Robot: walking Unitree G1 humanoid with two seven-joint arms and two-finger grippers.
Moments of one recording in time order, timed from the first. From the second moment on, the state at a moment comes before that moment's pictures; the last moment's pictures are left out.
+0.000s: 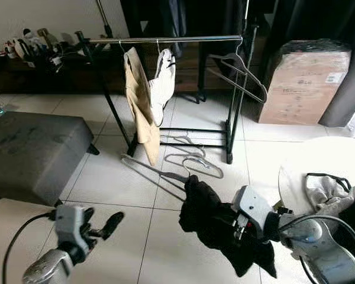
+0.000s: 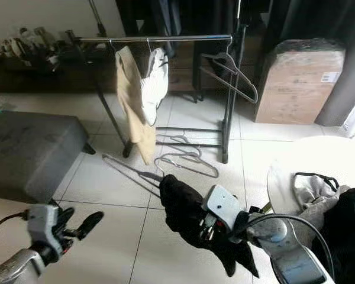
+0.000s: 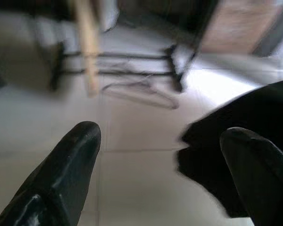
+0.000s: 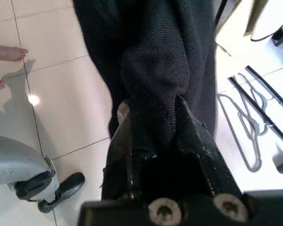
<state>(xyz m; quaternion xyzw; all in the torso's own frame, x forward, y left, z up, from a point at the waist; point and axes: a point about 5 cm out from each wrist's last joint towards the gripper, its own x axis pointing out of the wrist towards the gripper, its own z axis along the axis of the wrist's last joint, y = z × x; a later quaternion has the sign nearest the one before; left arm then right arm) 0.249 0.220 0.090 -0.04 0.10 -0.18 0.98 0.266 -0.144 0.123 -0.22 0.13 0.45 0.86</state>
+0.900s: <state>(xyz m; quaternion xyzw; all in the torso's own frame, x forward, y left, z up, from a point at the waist) 0.215 0.184 0.136 0.18 0.22 -0.57 0.77 0.260 -0.142 0.086 -0.32 0.24 0.54 0.74</state>
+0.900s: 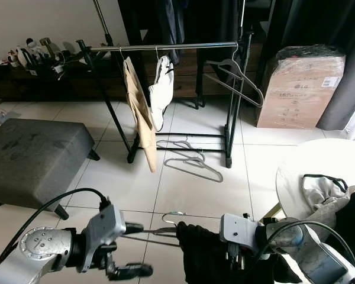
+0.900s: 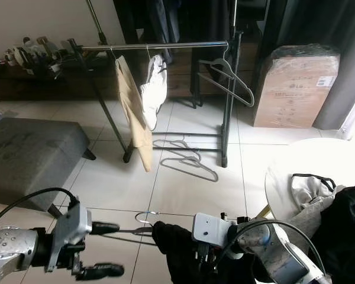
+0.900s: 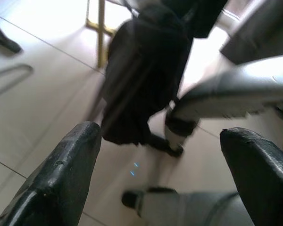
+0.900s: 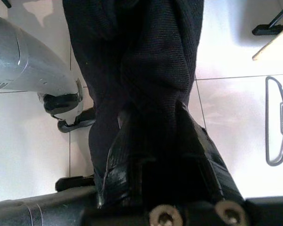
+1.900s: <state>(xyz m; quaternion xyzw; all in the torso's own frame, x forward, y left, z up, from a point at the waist) 0.239 0.150 0.127 0.17 0.15 -0.59 0.77 0.249 -0.132 0.112 -0.31 0.20 0.62 0.69</state>
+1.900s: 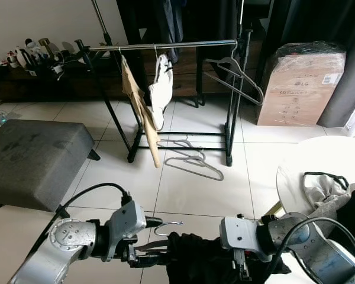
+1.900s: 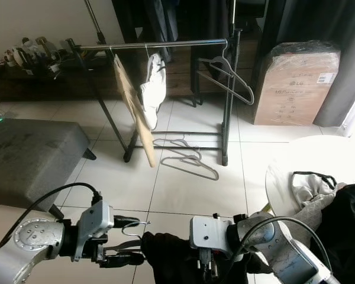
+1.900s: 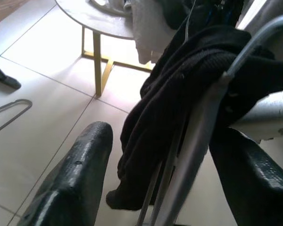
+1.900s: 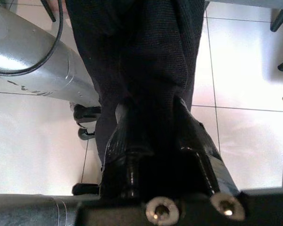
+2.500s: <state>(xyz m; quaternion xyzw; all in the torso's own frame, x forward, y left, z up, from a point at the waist) 0.235 0.152 0.122 0.18 0.17 -0.62 0.75 0.249 -0.129 0.114 -0.31 0.20 0.63 0.69</state>
